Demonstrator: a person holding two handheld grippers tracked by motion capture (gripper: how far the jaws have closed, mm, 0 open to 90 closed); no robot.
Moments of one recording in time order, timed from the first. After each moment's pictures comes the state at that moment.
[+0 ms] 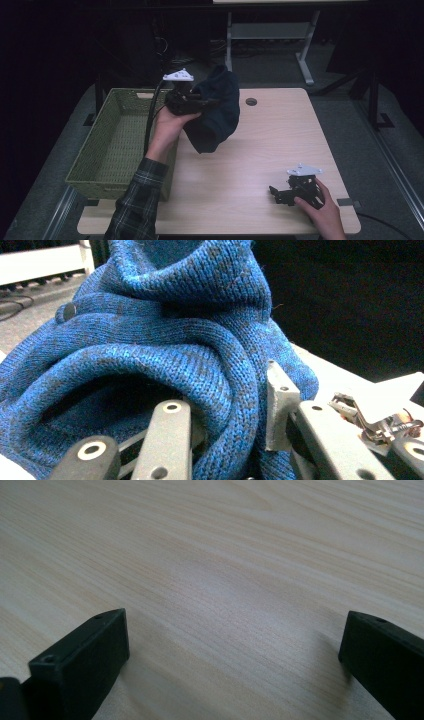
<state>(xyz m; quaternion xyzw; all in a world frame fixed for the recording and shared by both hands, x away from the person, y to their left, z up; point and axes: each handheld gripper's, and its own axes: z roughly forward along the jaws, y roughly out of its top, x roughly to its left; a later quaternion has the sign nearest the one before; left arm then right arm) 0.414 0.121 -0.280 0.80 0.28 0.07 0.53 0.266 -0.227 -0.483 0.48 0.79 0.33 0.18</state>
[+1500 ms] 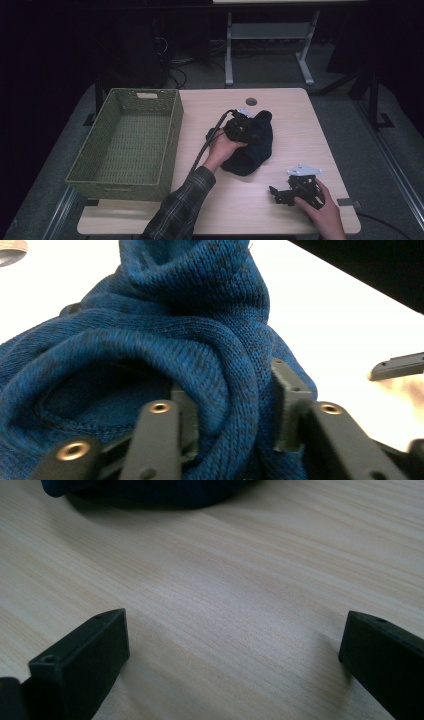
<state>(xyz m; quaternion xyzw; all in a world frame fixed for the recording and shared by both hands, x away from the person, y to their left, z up) 0.443 -0.016 -0.423 0.87 0.28 0.01 0.40 0.266 -0.227 -0.483 0.48 0.79 0.33 0.18</state>
